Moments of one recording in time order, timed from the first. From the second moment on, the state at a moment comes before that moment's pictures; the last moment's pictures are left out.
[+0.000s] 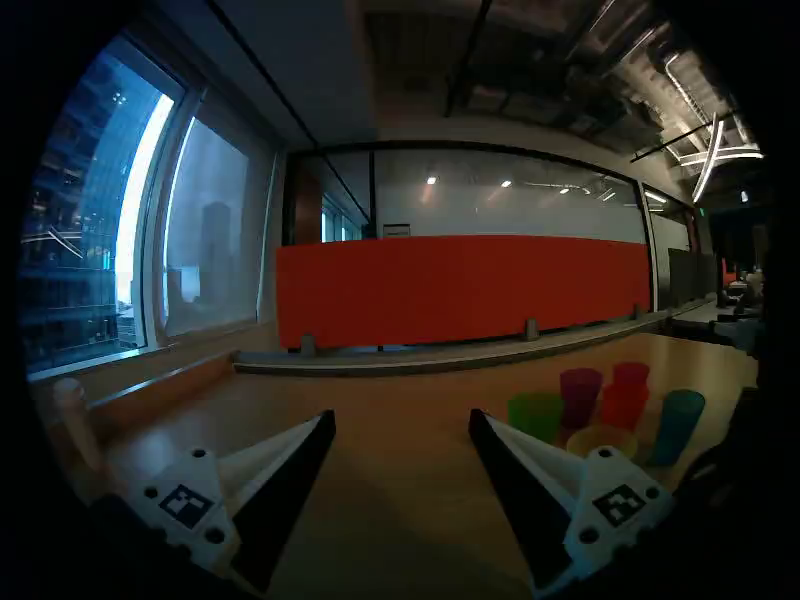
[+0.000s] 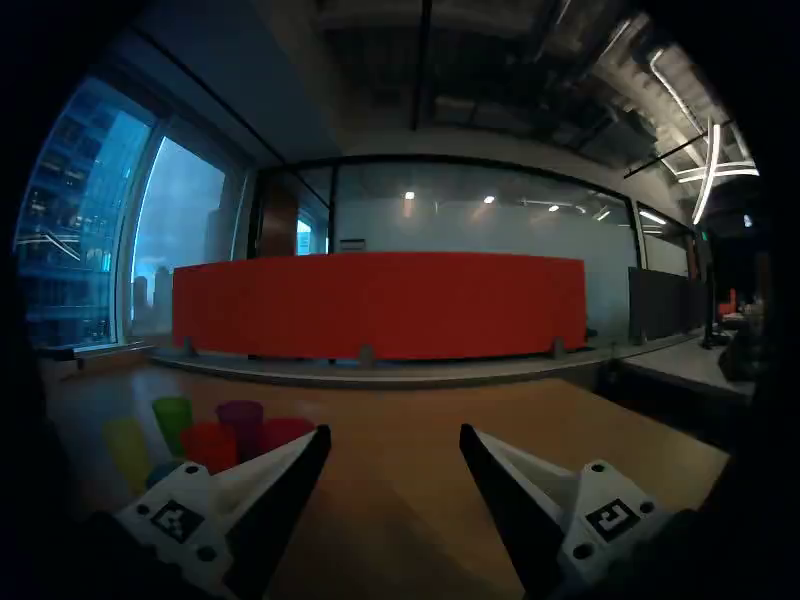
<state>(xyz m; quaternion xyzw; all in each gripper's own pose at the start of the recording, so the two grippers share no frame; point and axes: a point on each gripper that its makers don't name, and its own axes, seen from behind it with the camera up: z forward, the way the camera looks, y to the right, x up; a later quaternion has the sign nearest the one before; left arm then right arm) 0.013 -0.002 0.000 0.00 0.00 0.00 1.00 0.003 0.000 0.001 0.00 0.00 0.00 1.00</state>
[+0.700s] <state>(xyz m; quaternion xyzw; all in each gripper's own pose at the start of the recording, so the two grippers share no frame) 0.111 -0.011 0.012 -0.02 -0.01 -0.04 1.00 0.102 0.000 0.011 0.04 -0.02 -0.02 1.00</state>
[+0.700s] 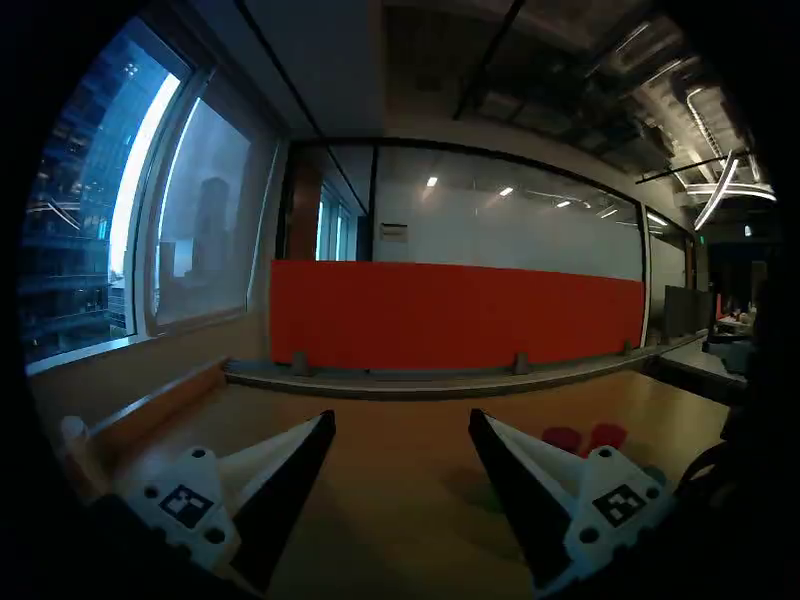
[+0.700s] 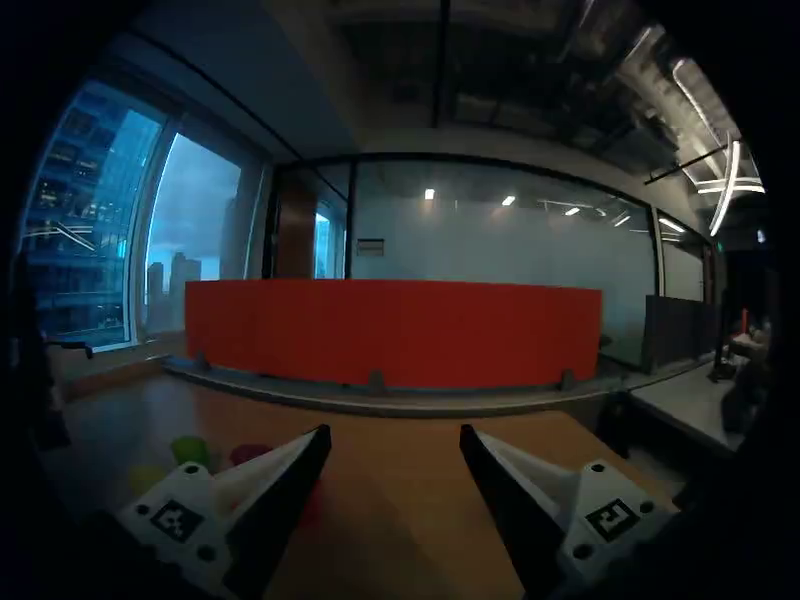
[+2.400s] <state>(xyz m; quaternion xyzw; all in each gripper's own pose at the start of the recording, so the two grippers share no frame) 0.204 0.073 0.016 -0.25 -0.02 -0.03 0.97 0.181 -0.083 -0.007 0.26 -0.03 -0.01 0.97</state>
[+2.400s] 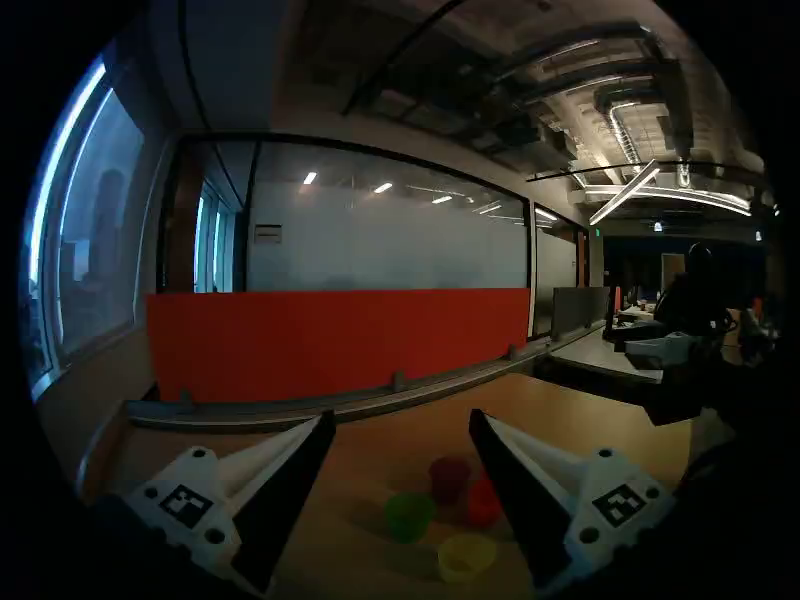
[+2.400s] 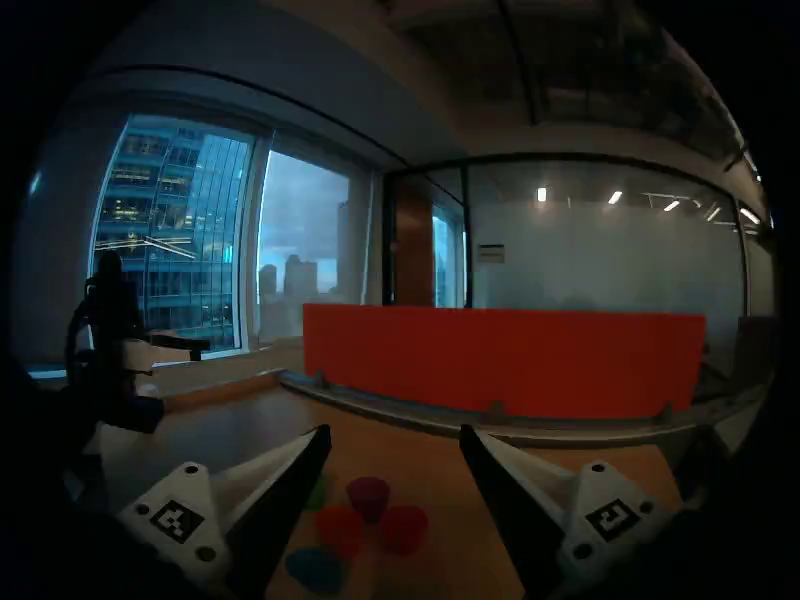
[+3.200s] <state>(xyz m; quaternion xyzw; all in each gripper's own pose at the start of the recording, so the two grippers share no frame) 0.162 0.084 0.036 -0.29 -0.06 0.00 0.96 0.125 -0.116 -0.032 0.34 -0.10 -0.07 0.93</state>
